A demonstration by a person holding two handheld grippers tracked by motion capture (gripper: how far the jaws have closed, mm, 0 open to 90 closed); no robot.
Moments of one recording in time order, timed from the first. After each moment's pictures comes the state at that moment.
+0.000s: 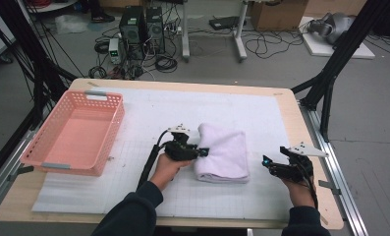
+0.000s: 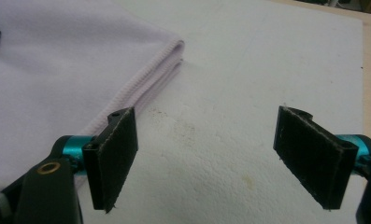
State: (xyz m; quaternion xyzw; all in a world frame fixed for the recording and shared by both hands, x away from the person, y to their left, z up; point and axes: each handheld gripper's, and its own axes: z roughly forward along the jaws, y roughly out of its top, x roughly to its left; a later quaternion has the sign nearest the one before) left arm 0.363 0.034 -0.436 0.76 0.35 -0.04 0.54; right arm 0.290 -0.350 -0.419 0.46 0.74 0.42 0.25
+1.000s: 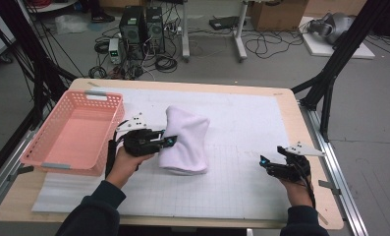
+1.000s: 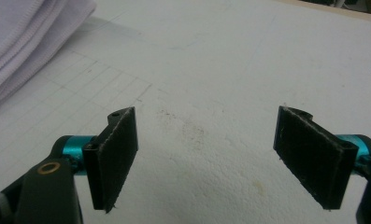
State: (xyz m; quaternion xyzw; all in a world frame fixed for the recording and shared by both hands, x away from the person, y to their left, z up) left arm 0.340 0.131 -0.377 0.75 0.25 0.08 0.61; right arm 0.291 -0.344 -0.420 0.45 0.75 0.42 0.25
